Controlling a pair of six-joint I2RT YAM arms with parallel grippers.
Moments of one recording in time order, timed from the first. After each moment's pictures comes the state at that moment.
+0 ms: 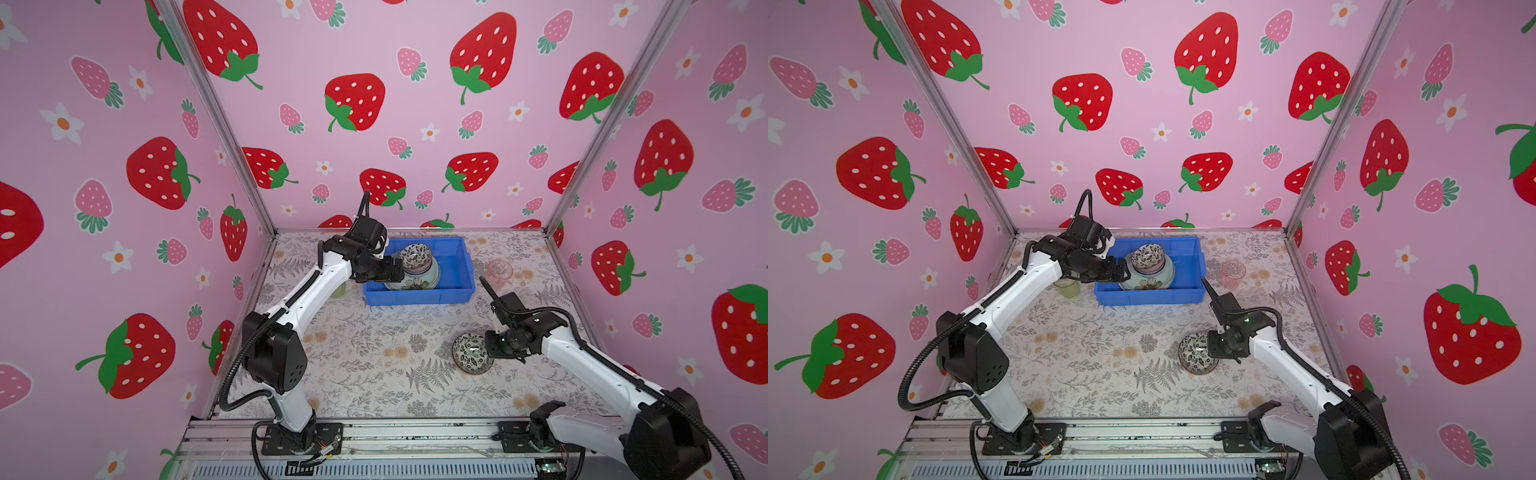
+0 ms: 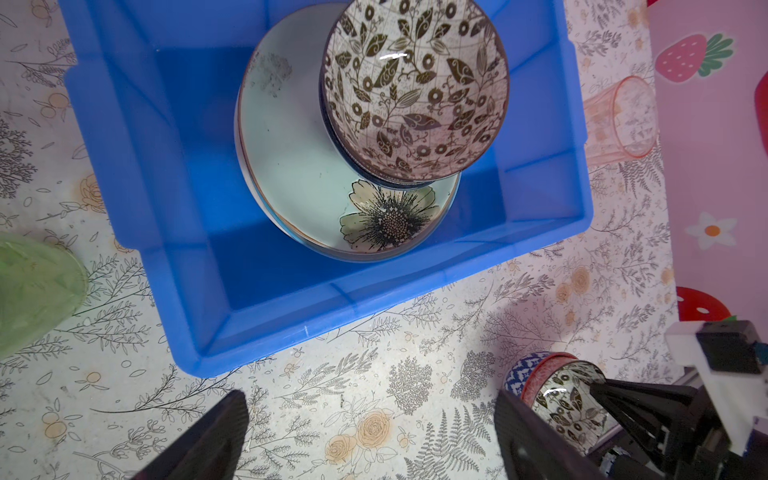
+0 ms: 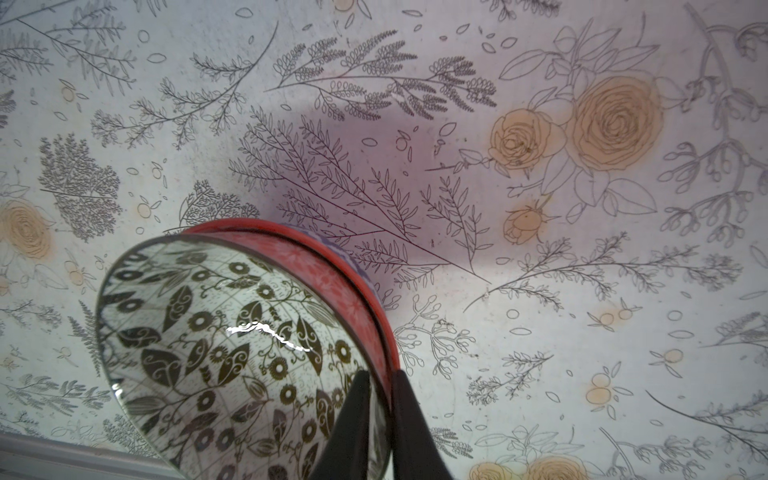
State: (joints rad) left arm -0.43 1.75 1.67 -0.96 0.23 -0.31; right arm 0.54 1.16 0.77 -0.91 -0.04 0.41
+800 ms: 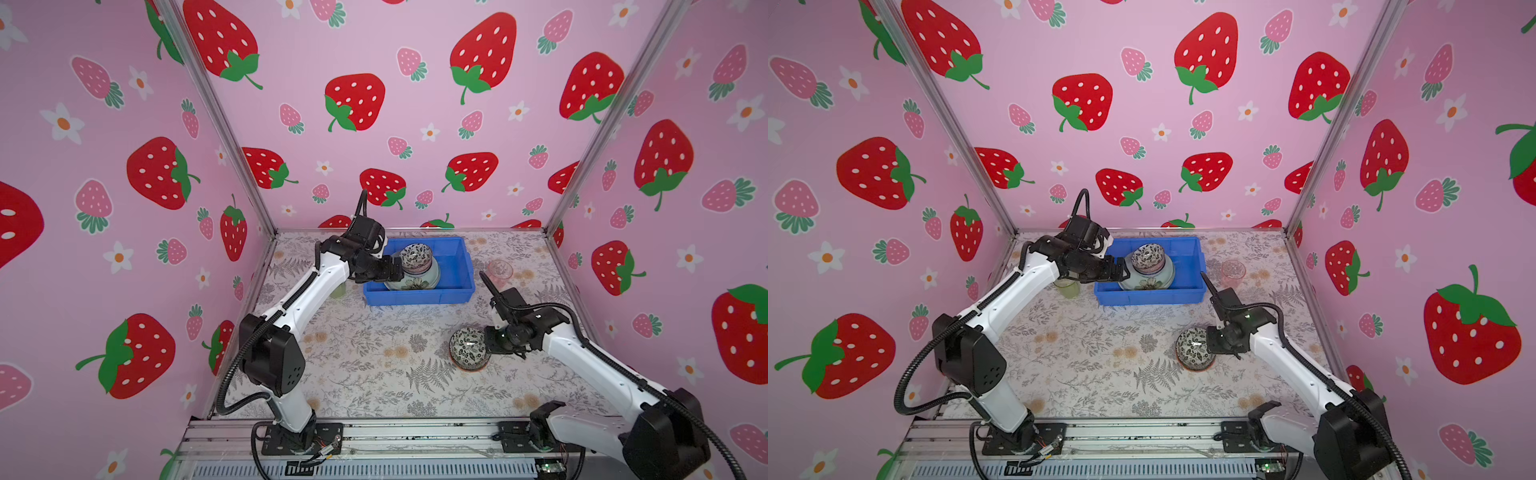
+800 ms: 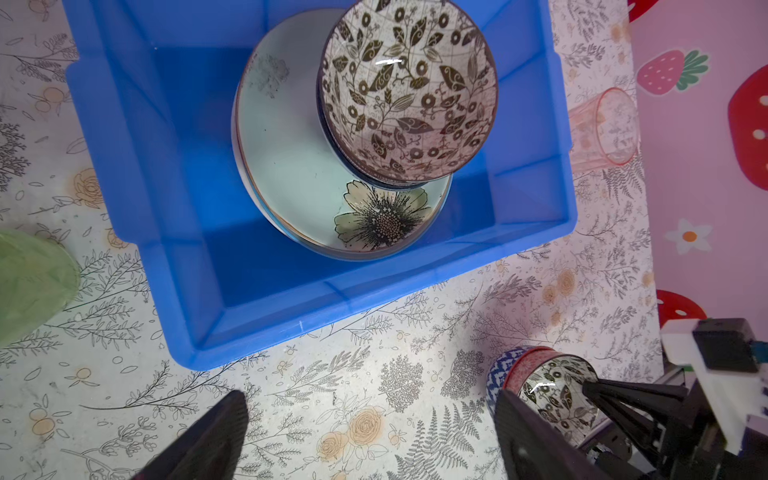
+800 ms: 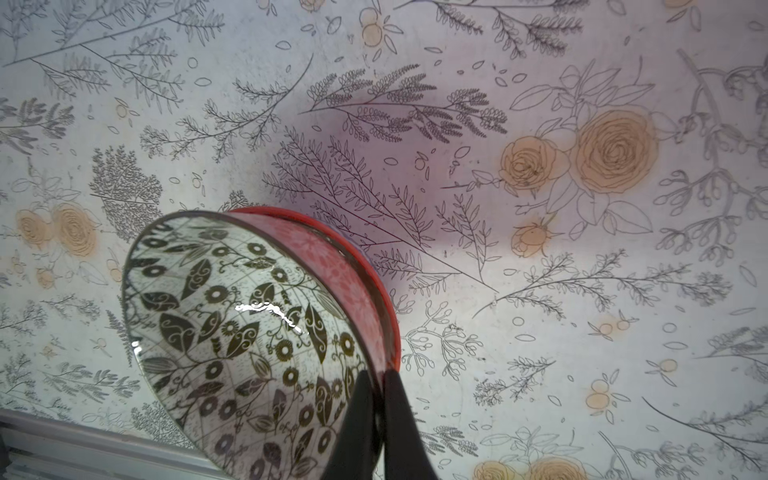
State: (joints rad) left arm -0.44 1.73 1.66 -0.95 0.25 -0.33; right arm 0.53 1.16 0.83 -0.94 -0.06 0.39
